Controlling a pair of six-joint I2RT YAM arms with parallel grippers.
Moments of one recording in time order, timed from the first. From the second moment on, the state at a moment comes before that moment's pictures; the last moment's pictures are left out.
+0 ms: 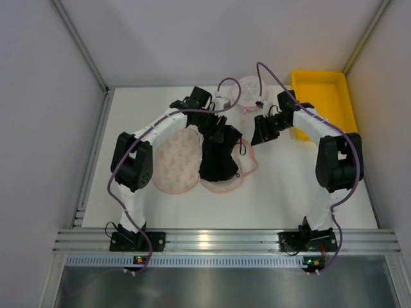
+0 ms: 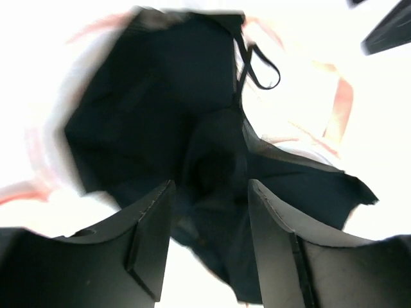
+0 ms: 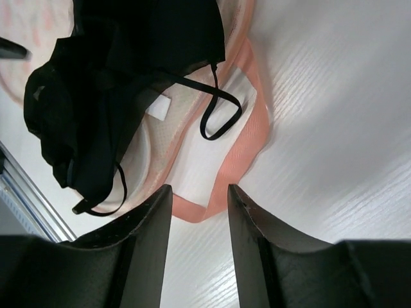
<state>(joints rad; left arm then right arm) -0.52 2.02 1.68 -0.63 0.43 0.12 0.18 1.86 1.41 -0.72 -0.64 -0.16</state>
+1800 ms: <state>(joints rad) -0.28 1.82 1.59 -0.63 0.51 0.05 0.36 1.80 1.45 -0.57 -0.57 -0.09</state>
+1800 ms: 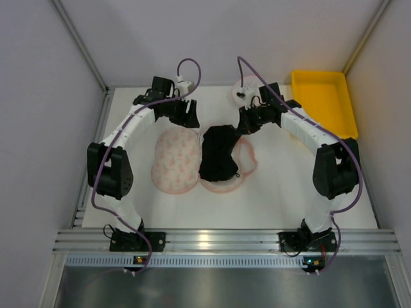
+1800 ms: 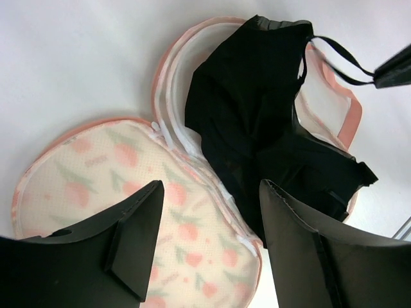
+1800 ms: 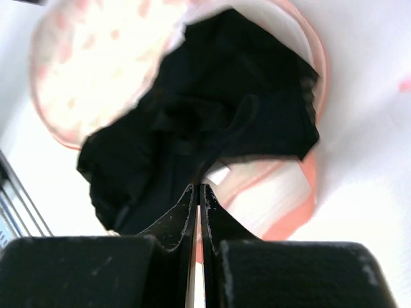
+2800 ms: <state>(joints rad) -0.24 1.54 1.29 -0.63 0.66 0.32 0.50 1.98 1.58 -0.67 -0.71 -0.09</state>
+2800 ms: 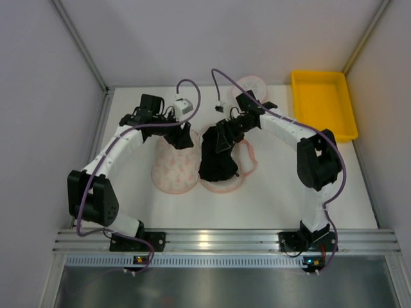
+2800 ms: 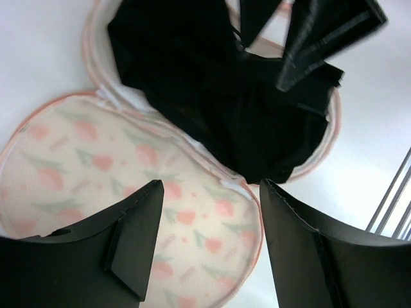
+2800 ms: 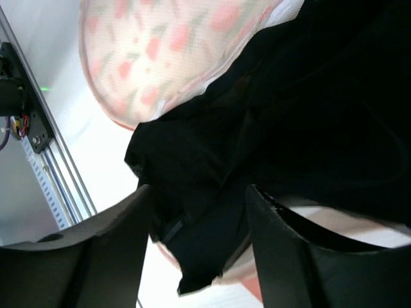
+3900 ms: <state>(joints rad) -0.02 1.57 1.14 -0.57 0.46 0.21 0.15 1.72 1.23 -0.66 -0.60 -0.09</state>
